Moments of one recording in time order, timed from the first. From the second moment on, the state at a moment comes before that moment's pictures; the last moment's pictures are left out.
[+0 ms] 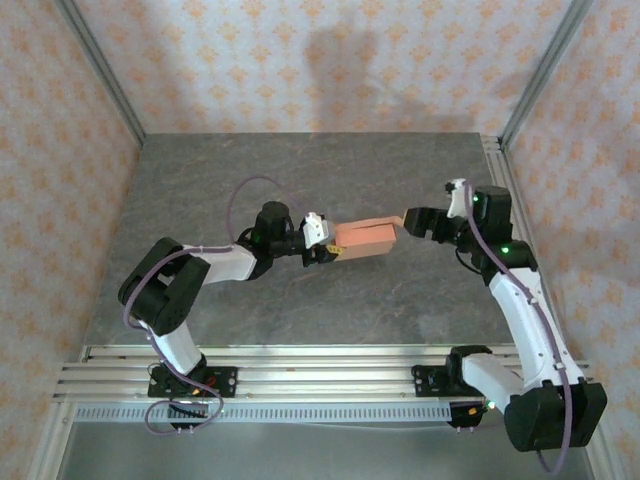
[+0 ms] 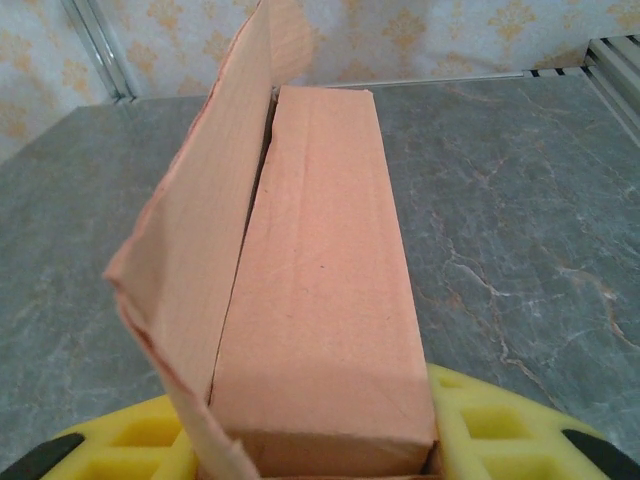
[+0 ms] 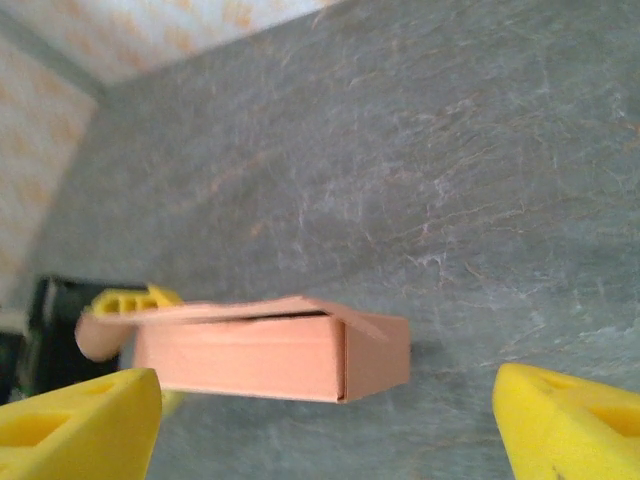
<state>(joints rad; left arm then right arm) -0.51 1.73 0.79 0.57 0.74 0.40 0.07 0.99 0.91 -0.57 -0.46 0.21</state>
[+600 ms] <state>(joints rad) -0.47 1.76 0.74 0.57 0.78 0.35 0.11 1.32 1.11 -0.81 -0.50 -0.46</state>
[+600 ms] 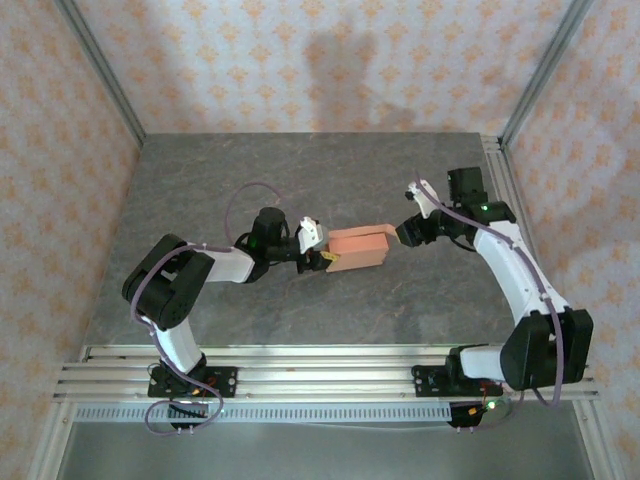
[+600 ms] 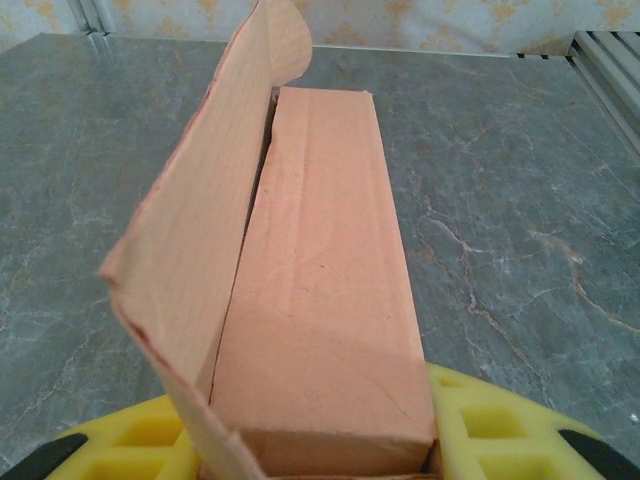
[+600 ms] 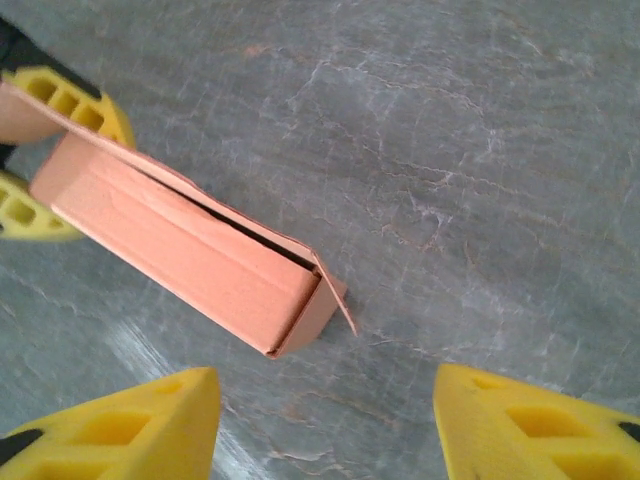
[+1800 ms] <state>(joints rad) -0.46 1.76 0.77 0.46 0.82 0.40 0.17 1.64 1.36 -1.04 -0.55 -0.71</state>
